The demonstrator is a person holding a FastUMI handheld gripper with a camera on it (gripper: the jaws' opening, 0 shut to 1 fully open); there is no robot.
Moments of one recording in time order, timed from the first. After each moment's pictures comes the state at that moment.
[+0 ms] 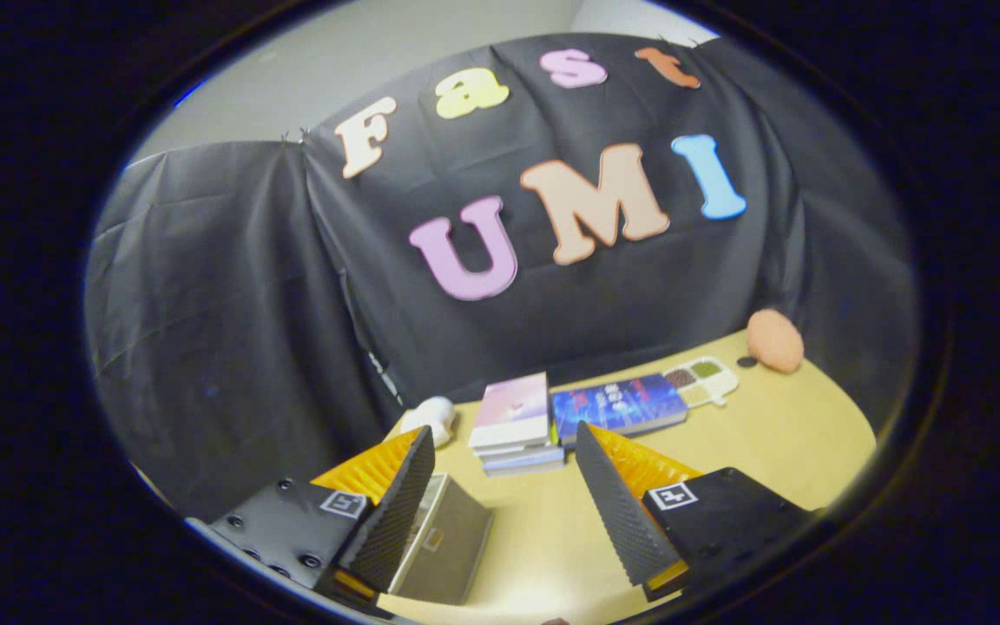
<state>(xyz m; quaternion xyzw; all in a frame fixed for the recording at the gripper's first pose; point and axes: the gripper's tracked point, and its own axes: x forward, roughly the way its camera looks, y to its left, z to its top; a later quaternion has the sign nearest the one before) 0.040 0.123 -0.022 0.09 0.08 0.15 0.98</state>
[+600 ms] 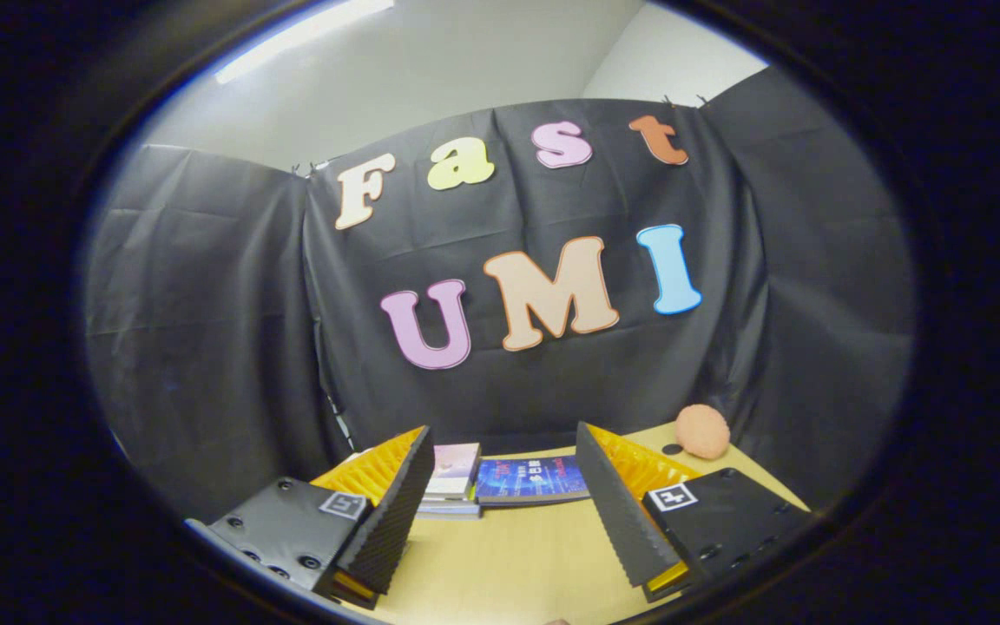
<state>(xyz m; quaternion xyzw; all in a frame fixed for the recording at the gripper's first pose) 0.019 0.002 0.048 0.04 -0.02 0.12 0.99</state>
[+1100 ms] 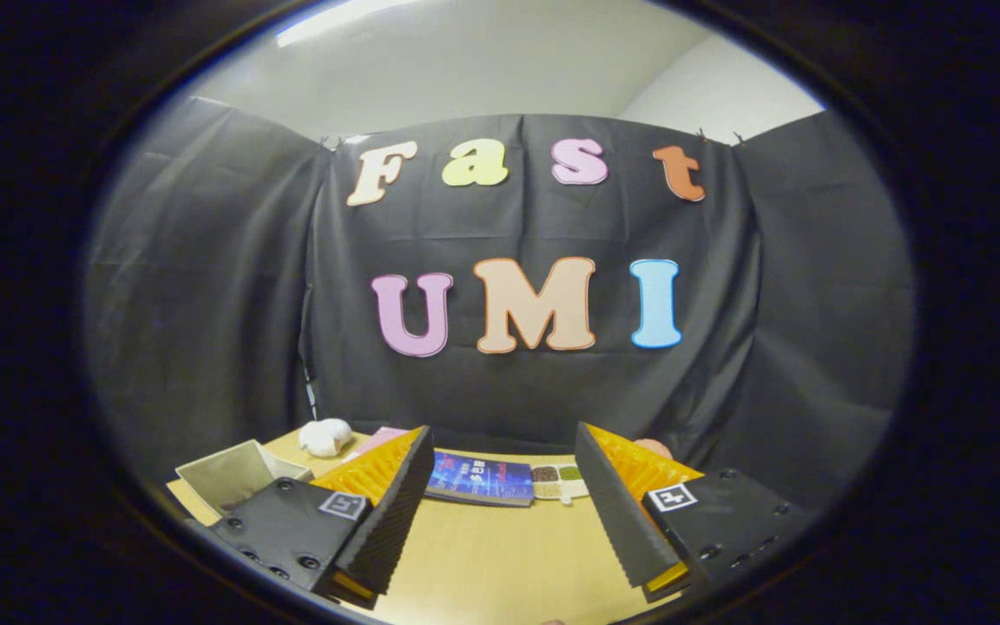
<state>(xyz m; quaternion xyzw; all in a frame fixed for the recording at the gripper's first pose) 0.015 -0.055 0.049 -0.06 -0.03 0.12 0.99</state>
